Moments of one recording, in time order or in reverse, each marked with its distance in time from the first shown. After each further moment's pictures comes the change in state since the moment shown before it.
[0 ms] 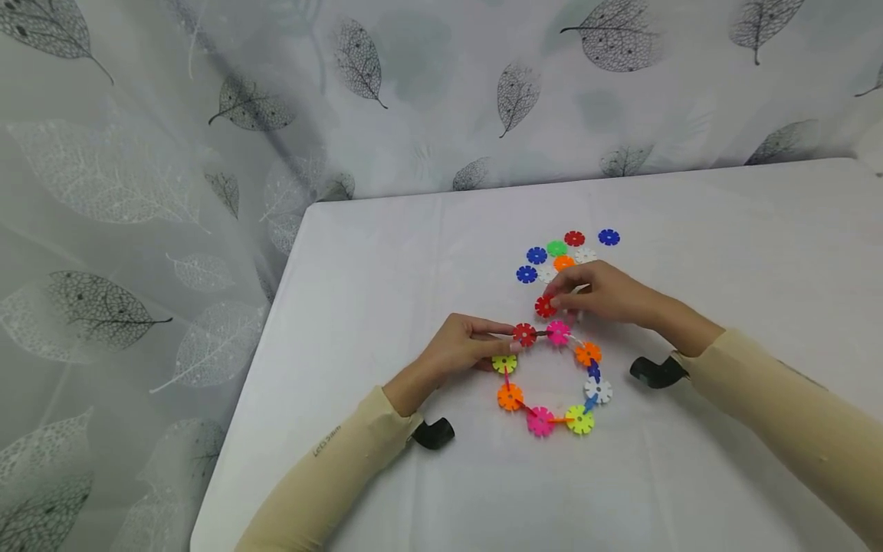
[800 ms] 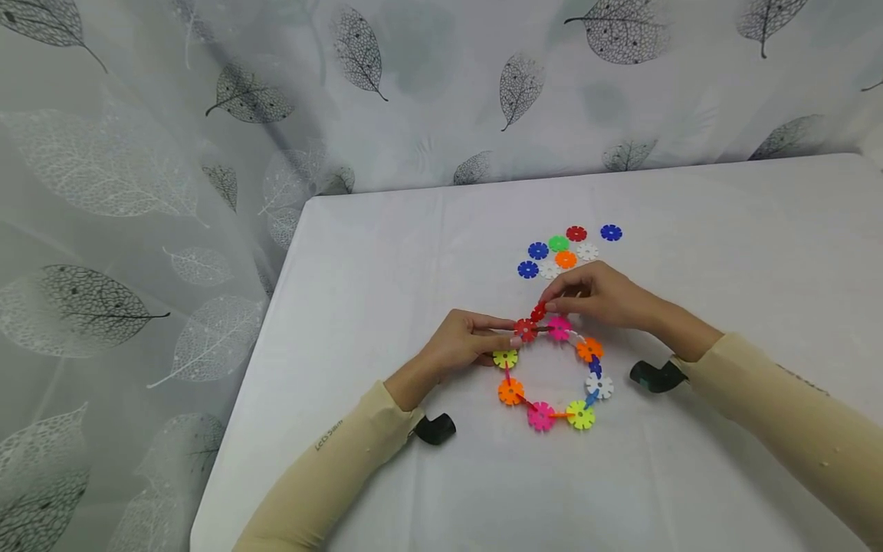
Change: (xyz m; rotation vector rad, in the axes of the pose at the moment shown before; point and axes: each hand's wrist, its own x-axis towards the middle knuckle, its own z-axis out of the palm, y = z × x) left_hand 0.005 -0.006 -0.001 -0.004 0.009 -0.016; right_hand -0.001 0.004 0.010 0.050 0.009 -0.176
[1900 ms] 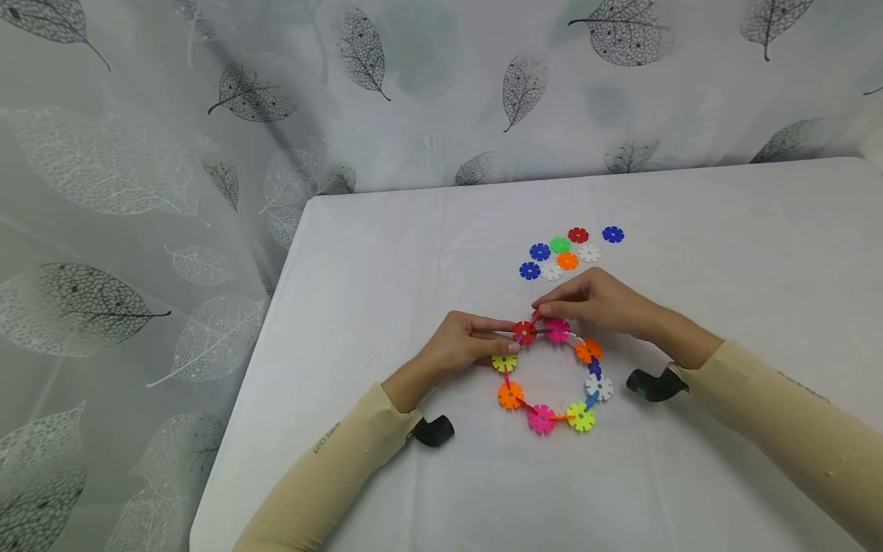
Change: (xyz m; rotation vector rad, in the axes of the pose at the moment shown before) left_hand -0.003 -0.004 -0.004 -0.120 -0.047 0.025; right_hand -0.001 -0.015 0.009 0.013 -0.011 0.143
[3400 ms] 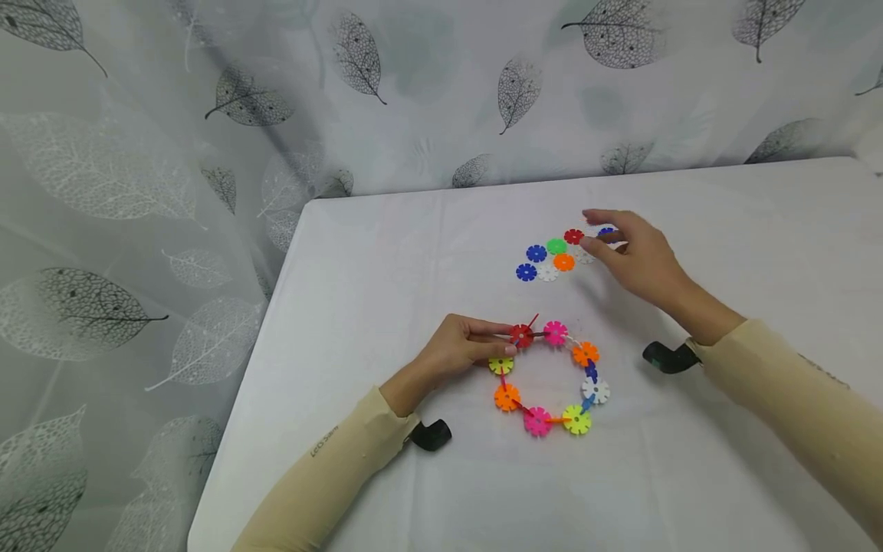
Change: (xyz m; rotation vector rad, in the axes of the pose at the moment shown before) left_hand 0.000 -0.004 0.001 0.089 0.010 0.029; right_hand -0.003 0.004 -0.042 -0.212 0.506 0.025
